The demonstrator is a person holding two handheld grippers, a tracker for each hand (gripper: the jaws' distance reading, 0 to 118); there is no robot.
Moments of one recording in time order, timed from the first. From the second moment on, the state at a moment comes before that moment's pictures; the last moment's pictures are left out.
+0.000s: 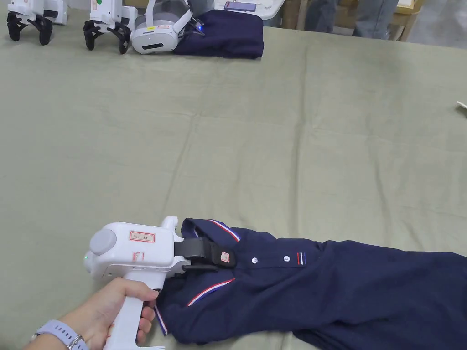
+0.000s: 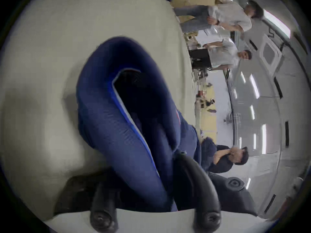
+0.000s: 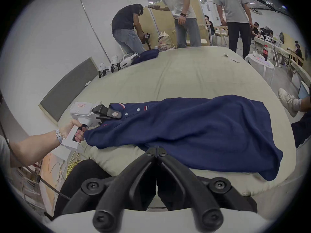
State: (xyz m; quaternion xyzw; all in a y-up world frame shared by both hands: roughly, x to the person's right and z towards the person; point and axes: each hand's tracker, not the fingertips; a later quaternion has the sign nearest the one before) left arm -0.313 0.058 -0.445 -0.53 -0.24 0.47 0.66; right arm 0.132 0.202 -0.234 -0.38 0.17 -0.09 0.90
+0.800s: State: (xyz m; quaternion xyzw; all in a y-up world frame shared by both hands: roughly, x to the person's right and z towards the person) left arm -0.442 0.199 -0.372 -0.50 -0.03 0.26 0.82; right arm 0.160 0.225 -0.223 -0.36 0.14 -0.09 0.92
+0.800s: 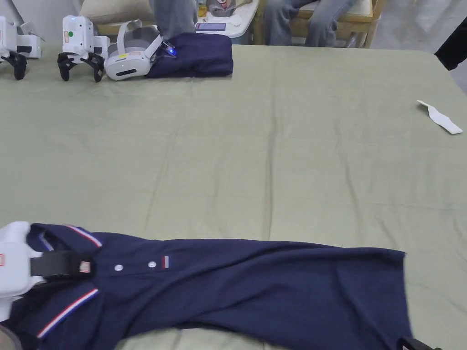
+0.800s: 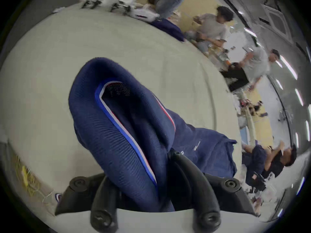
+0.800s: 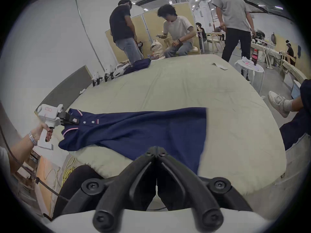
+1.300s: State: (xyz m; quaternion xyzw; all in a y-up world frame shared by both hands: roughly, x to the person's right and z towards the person) left arm -0.354 0.310 -0.402 -0.58 -0.08 0.20 0.78; right arm 0.175 0.226 -0.198 -0.35 0.14 -0.13 0.92
